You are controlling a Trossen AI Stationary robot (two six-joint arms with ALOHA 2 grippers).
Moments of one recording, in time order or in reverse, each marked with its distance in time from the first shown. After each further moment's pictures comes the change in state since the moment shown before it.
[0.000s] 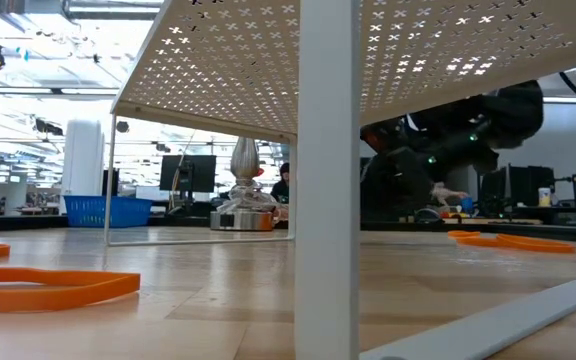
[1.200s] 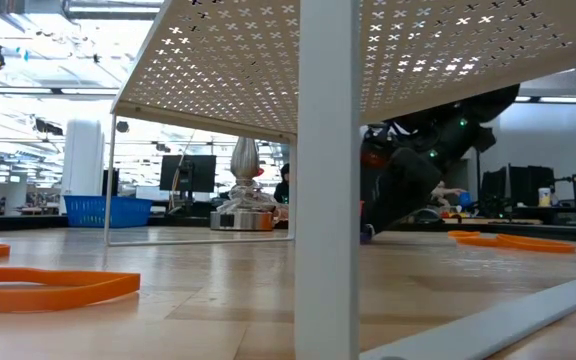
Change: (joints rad) left arm -0.008 0.000 0.000 0.017 -0.003 0.014; right arm -0.071 -0.117 0.086 -0.631 -0.055 0.145
